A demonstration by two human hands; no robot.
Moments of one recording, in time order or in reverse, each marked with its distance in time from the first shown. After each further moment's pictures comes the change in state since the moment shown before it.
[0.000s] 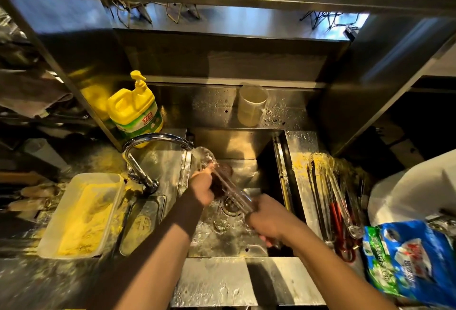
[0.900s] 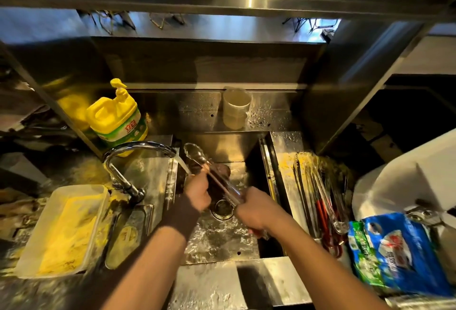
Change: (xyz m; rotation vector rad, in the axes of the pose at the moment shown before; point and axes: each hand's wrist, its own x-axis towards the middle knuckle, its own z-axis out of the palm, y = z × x) left_hand -0.021 -0.003 0.028 -0.086 -0.181 -0.015; right_hand 0.001 -0.007 -0.016 0.037 0.082 -0.015
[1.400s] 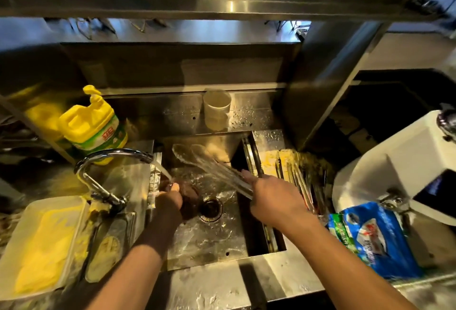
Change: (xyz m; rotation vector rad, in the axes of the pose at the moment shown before) left_hand 0.006 -0.014 -0.038 0.485 0.475 0.174; right_hand -0.031 0.026 -0.052 -0.781 0.419 -0.208
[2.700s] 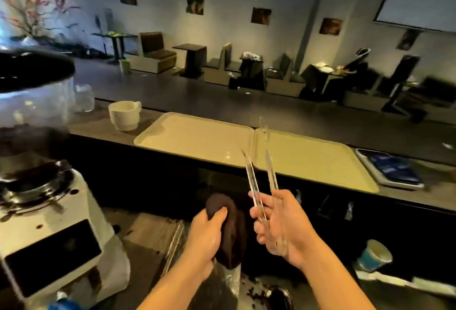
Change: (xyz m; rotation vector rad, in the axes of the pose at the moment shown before) left_hand -0.549 -0.145 0.402 0.565 -1.450 0.290; right_hand -0.473 0.320 -0.046 1.953 1.170 0.867
